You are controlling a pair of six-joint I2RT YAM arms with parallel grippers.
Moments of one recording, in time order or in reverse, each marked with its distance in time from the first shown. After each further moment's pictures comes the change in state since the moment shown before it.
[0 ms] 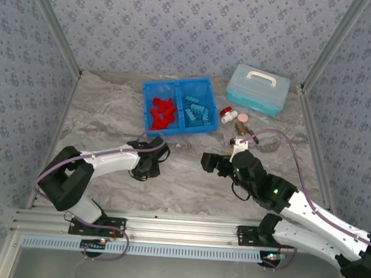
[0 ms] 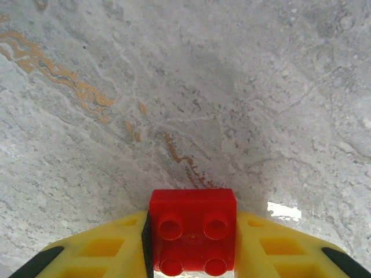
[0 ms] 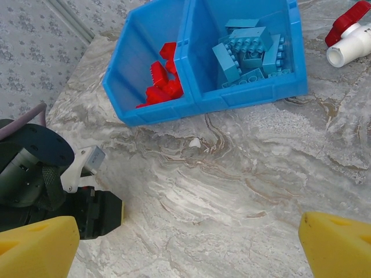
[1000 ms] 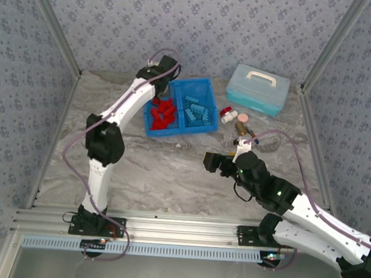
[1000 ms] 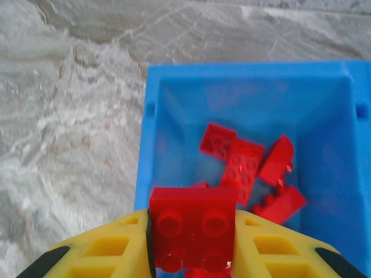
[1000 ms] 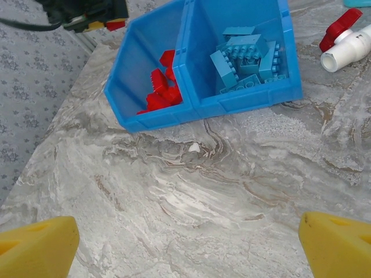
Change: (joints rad) left arm 0.271 0.669 1.397 -0.345 -0.359 0.459; right arm -0.015 -0.041 -0.011 -0.006 0.000 0.003
